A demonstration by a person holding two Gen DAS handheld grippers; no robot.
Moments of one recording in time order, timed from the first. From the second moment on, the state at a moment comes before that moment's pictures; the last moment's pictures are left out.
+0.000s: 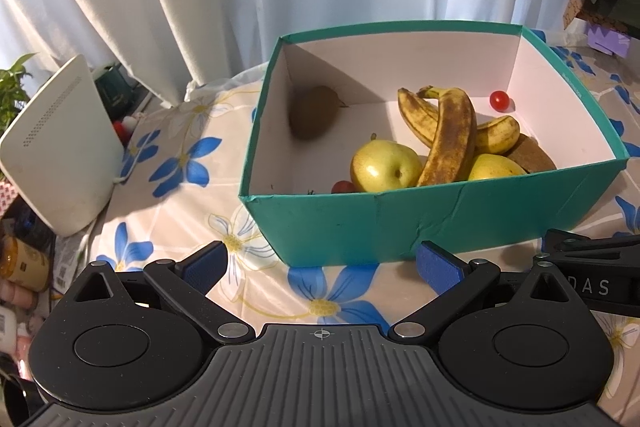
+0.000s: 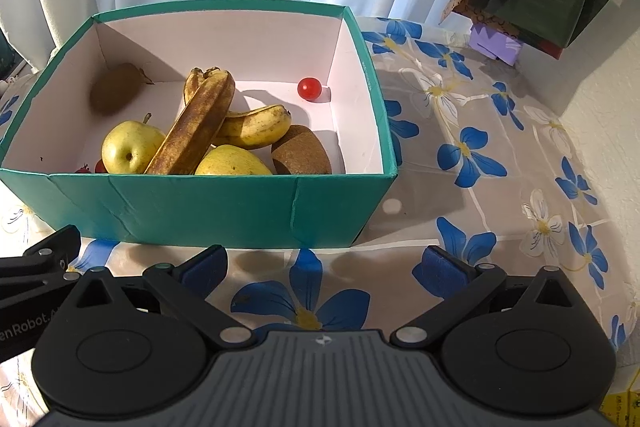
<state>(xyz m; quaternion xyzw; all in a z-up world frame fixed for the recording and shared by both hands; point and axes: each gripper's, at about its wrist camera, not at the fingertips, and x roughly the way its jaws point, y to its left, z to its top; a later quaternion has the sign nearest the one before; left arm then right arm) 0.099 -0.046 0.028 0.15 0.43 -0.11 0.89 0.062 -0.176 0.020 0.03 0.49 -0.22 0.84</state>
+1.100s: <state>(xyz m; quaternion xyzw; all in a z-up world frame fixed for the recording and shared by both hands) 0.099 -0.047 0.026 0.15 0.43 -0.11 0.88 0.064 -0.177 0.020 0.02 0.49 -0.22 0.84</state>
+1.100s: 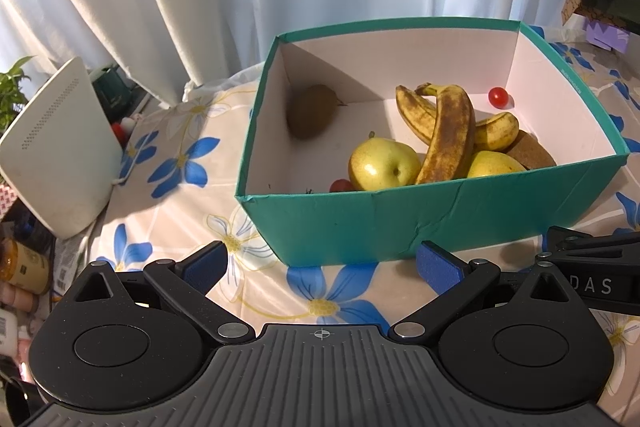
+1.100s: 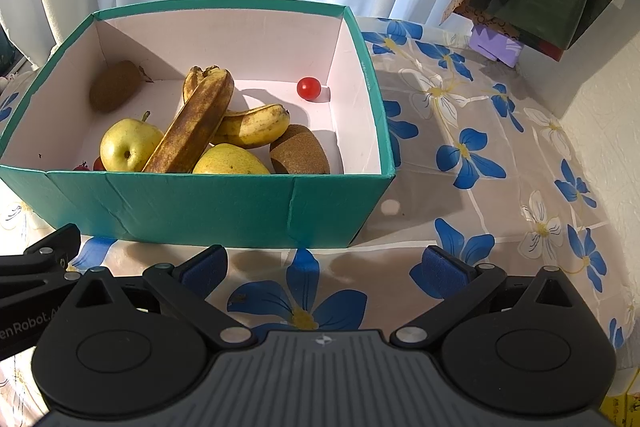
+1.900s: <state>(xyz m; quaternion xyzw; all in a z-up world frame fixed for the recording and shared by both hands) 0.099 -0.050 0.024 0.16 0.43 -0.11 0.88 0.064 -0.177 0.021 0.02 0.49 -0.22 0.84</state>
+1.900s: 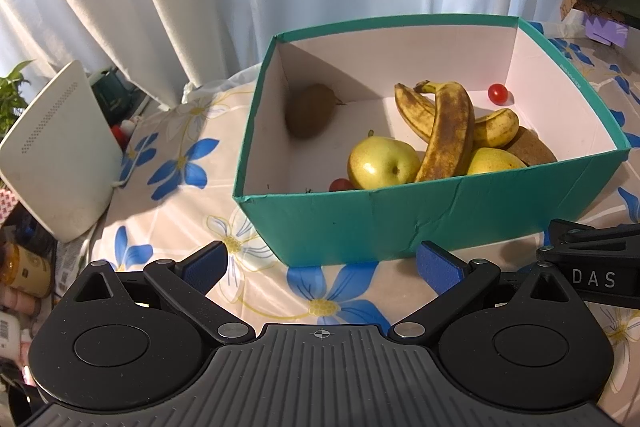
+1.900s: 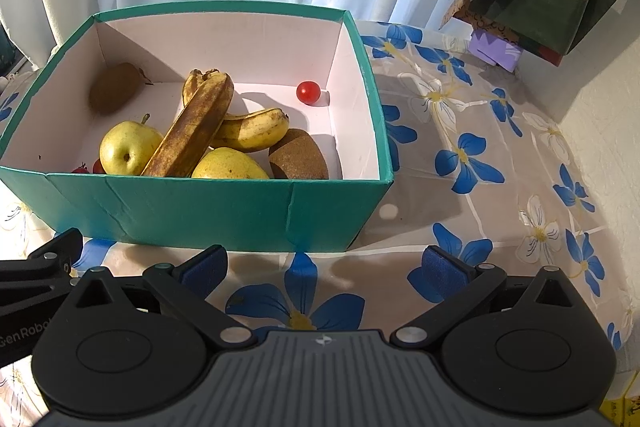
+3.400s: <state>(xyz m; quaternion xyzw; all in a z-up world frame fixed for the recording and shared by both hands) 0.095 -0.053 0.028 0.18 0.40 -0.12 0.89 0.061 -0.175 0.025 0.00 0.48 -0.22 0.85</state>
